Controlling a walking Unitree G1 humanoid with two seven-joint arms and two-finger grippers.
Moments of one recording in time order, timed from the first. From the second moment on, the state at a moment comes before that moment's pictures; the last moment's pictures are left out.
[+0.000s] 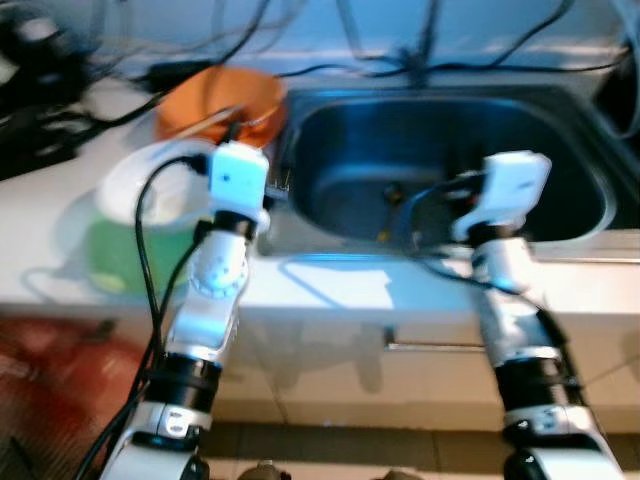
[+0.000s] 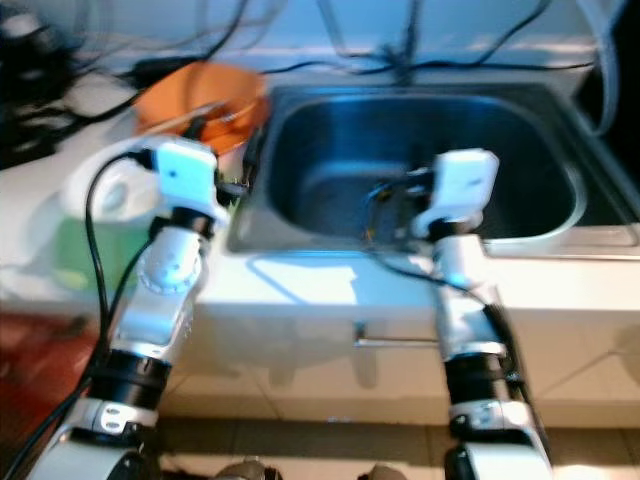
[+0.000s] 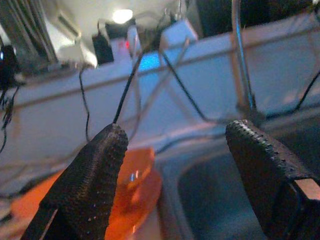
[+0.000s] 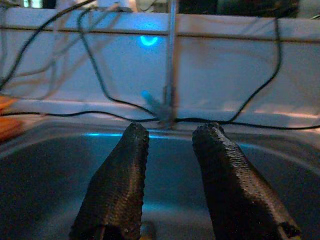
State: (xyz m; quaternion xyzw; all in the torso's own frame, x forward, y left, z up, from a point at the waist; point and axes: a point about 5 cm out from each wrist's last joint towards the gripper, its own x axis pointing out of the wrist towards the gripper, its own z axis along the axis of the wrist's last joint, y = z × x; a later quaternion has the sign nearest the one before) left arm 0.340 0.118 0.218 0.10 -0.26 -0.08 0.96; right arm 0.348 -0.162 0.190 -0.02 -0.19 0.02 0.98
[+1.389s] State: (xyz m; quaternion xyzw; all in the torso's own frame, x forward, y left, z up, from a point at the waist) left arm 0.334 0.121 0.262 0.21 0.03 -0.14 0.97; right arm 0.348 -0.145 0.184 -0.01 -0.18 0.05 0.98
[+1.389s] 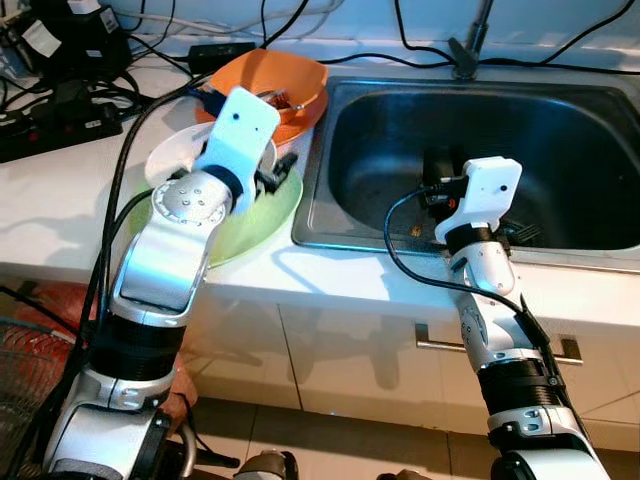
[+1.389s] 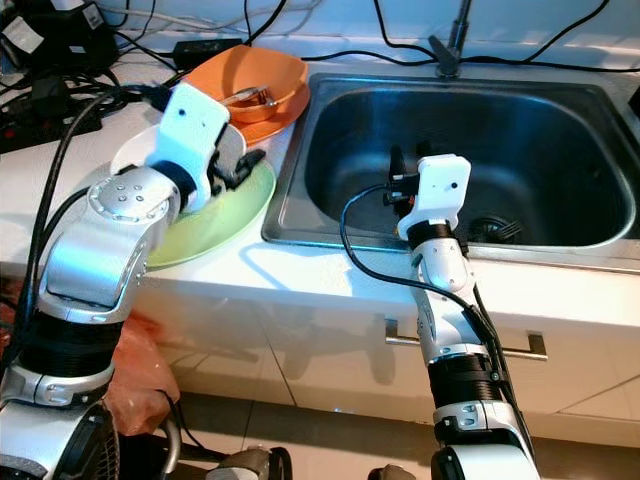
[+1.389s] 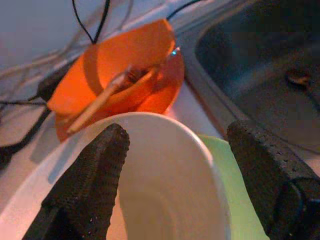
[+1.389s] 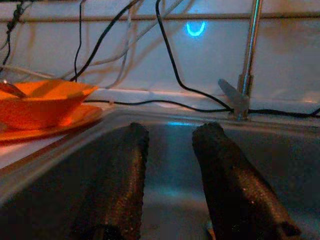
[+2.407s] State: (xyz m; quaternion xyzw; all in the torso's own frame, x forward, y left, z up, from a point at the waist) left arm 0.323 0.117 0.245 0.23 0.15 -0.12 0.95; right arm 0.340 -0.147 0.192 -0.02 -0.20 0.14 0.97
